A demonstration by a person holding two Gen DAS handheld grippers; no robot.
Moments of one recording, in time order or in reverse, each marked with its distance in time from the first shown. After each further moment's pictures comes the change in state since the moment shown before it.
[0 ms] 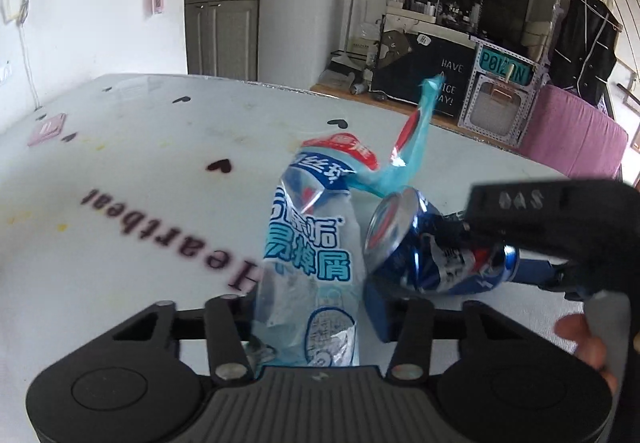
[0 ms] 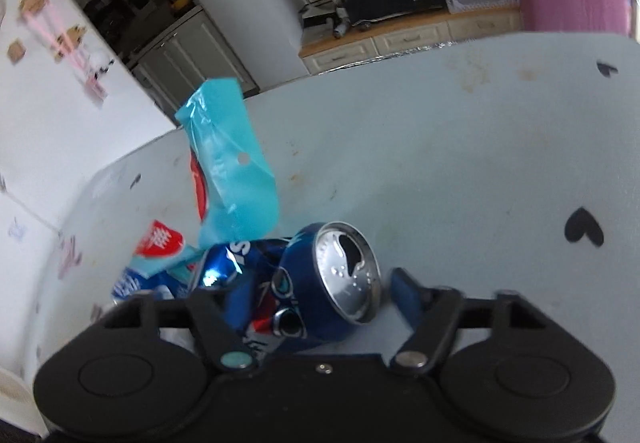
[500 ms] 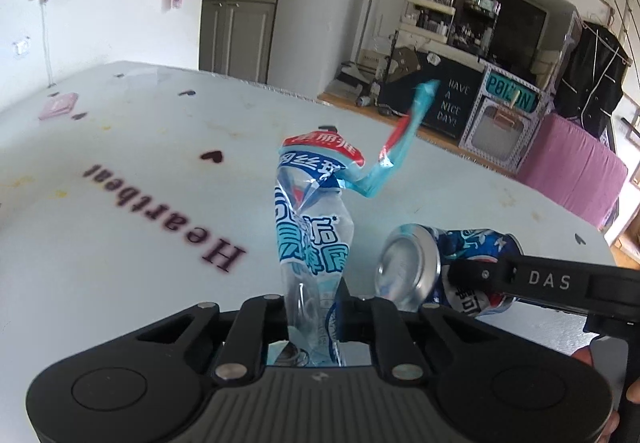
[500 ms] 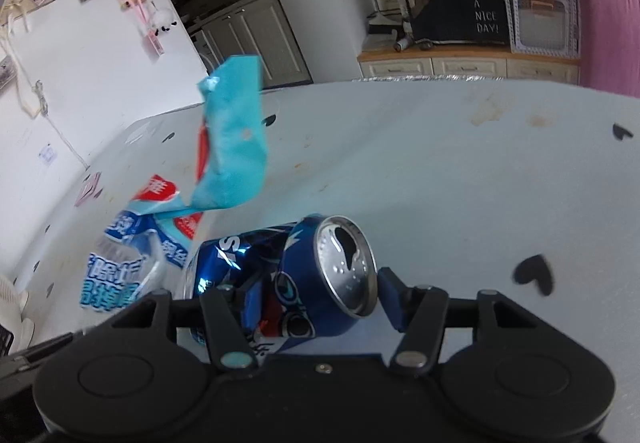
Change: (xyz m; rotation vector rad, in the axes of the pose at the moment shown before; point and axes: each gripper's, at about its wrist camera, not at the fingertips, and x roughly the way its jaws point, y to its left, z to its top) left arm -0.024 -0.025 -0.014 -0.091 -0.045 0.002; right arm -0.033 -0.039 0.008 -0.237 -0.011 0.098
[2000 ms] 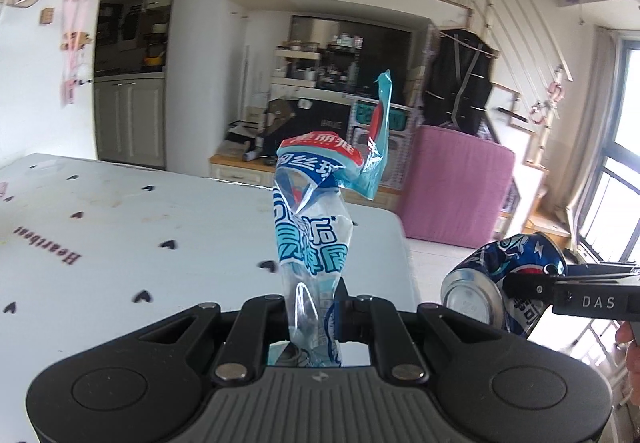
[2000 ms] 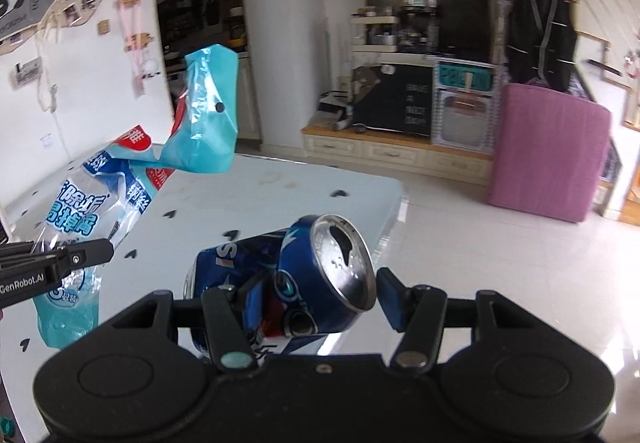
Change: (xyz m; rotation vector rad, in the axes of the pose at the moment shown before) left arm -0.180 -0.212 -0.096 0.200 -0.171 -0.240; right arm -0.328 -0.184 -0.076 -0.187 -0.209 -0.189
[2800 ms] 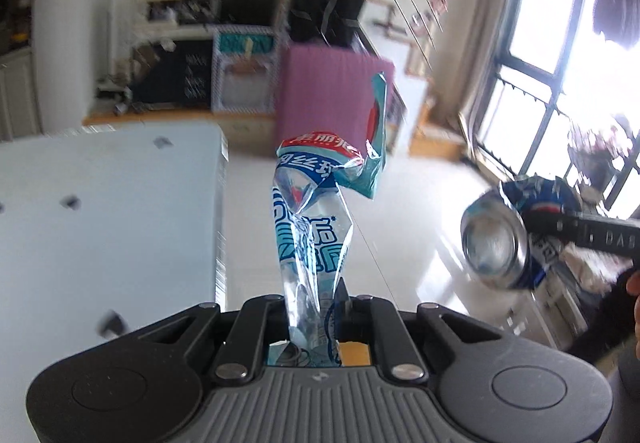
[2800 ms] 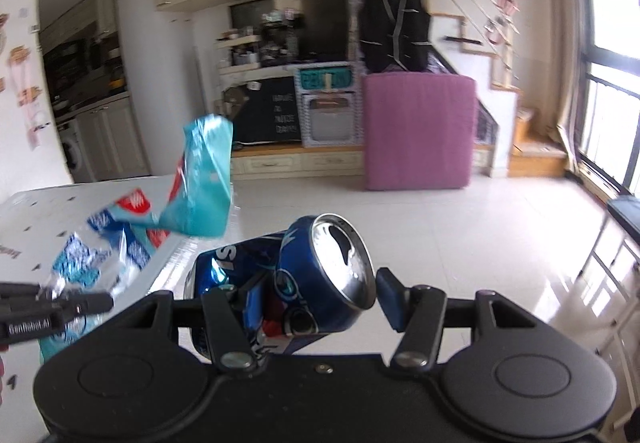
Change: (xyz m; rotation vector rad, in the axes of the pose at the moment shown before) left arm 0.047 -0.130 -0.068 0.174 0.244 -0.326; right arm -0.131 -0.144 -0.109 0.212 -0.058 -0.306
